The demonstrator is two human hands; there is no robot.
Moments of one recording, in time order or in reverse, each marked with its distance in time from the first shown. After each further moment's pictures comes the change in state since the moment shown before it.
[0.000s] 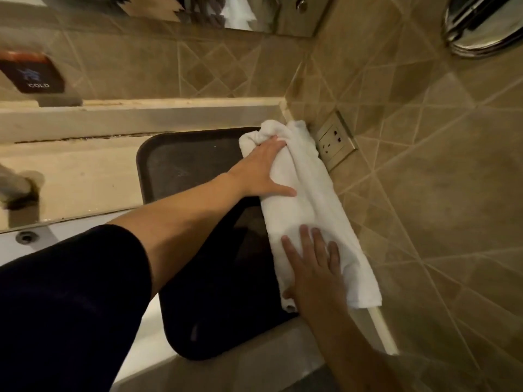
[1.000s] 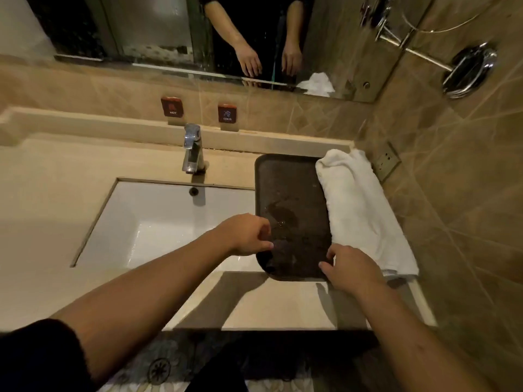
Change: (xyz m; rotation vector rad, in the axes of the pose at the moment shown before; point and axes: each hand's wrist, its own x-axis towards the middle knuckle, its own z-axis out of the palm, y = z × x) left_hand -0.362 0.083 -0.027 0.352 -0.004 -0.437; right_hand -0.121 -0.050 -0.063 0.298 -0.003 -0.109
